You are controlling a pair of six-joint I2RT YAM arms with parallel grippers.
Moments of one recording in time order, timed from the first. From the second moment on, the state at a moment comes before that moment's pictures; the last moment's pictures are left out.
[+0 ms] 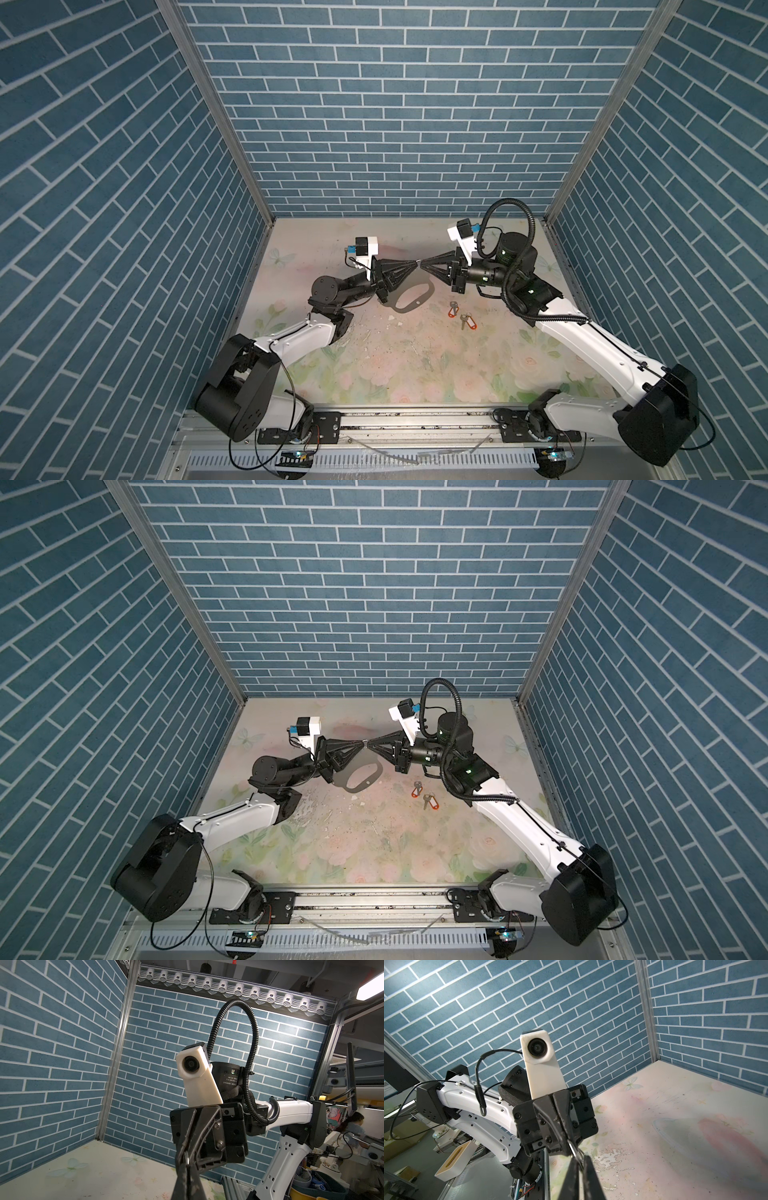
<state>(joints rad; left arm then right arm) -0.52 1.39 0.66 1.30 0.79 -0.69 0.62 1.24 1.04 0.11 -0.84 0.32</state>
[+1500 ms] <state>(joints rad) -0.70 1.49 1.51 -0.96 0.44 0.10 0.62 1.22 1.05 -0.28 -0.77 -0.07</state>
